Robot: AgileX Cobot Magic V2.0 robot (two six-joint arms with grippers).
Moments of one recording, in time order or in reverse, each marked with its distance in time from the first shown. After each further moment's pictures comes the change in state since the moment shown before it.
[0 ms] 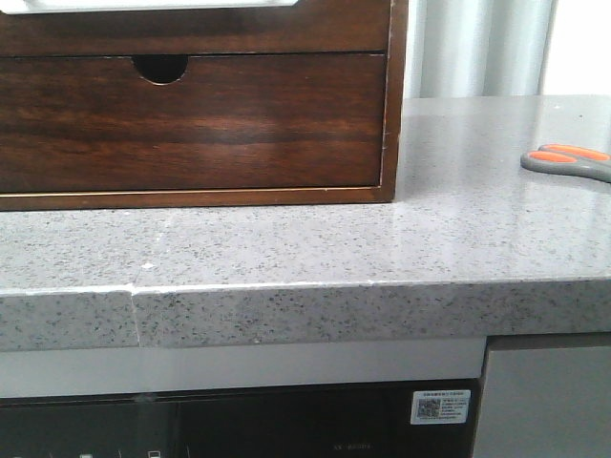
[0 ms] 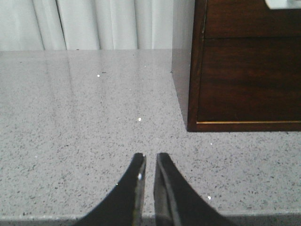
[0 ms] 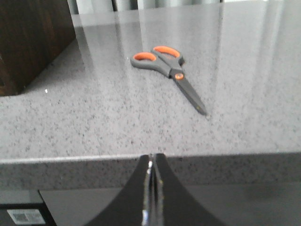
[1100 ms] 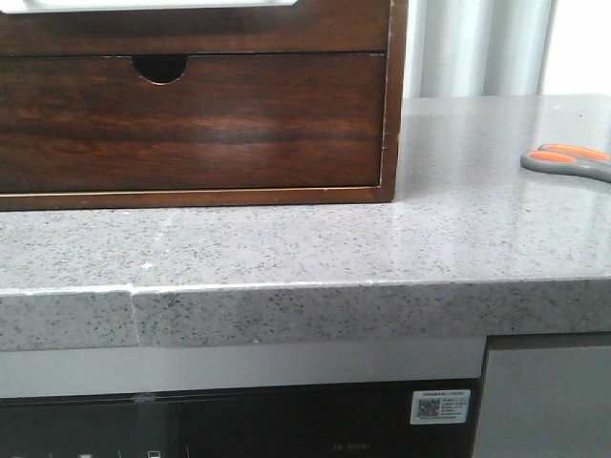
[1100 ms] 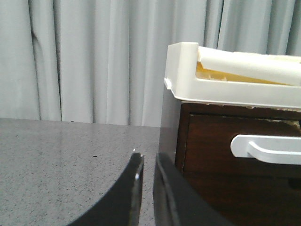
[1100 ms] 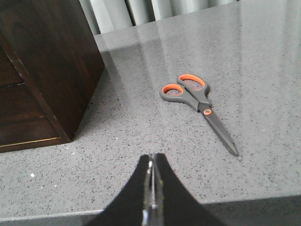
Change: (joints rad) left arm 0.000 0.153 -0.333 -0.084 -0.013 -0.002; right arm 0.000 0.258 -0.369 0.170 0.194 0.000
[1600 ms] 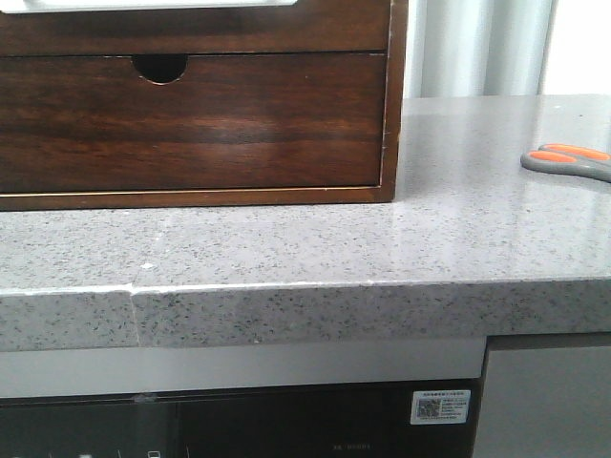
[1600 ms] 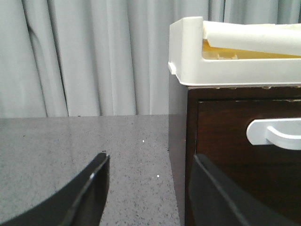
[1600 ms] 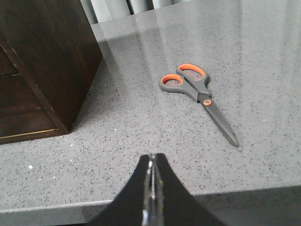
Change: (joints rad) left arm 0.000 0.156 0.000 0.092 -0.110 0.000; right arm 0.000 0.012 -0.001 0.002 0.025 0.000
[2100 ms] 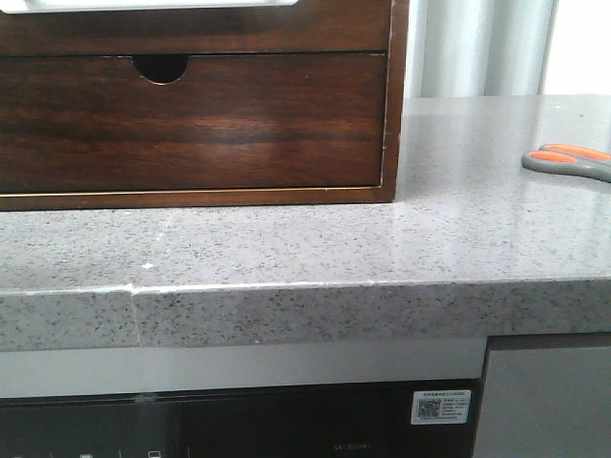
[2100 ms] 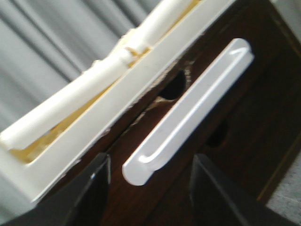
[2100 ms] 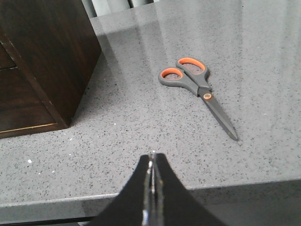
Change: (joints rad) left arm -0.167 0.343 -0.008 0.769 -0.483 0.002; right arm 0.000 0.000 0.000 0.000 0.019 0.000
